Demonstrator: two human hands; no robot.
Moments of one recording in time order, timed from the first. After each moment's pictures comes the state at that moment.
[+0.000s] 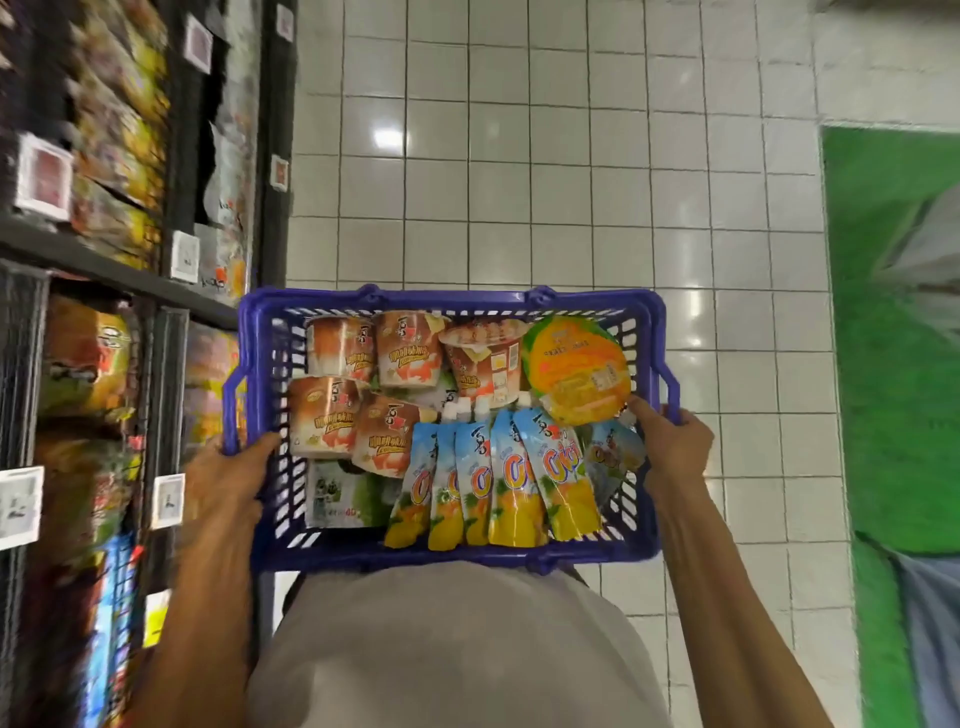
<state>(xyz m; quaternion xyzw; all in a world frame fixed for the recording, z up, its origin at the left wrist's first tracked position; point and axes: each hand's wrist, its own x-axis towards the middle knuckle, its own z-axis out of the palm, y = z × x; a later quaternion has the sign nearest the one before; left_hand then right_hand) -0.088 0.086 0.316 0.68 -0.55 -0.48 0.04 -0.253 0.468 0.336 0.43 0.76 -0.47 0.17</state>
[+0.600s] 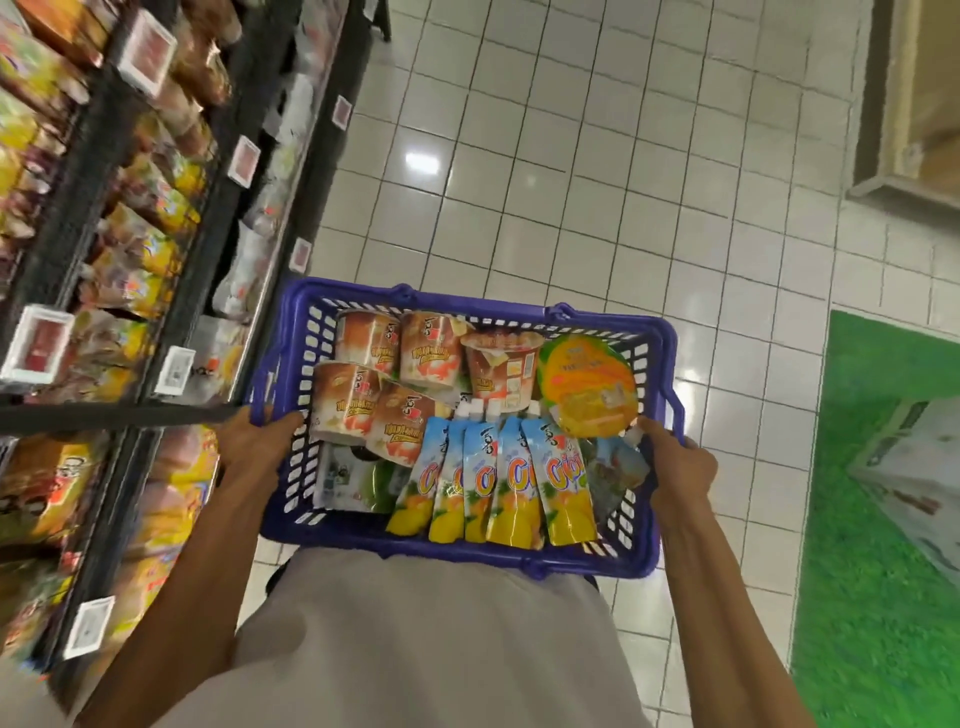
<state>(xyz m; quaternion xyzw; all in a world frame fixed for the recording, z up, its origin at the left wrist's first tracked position) -0.365 0.012 0.309 0.68 -0.55 -0.49 0.04 -0.571 0.377 0.350 0.40 0.76 -0.47 0.18</state>
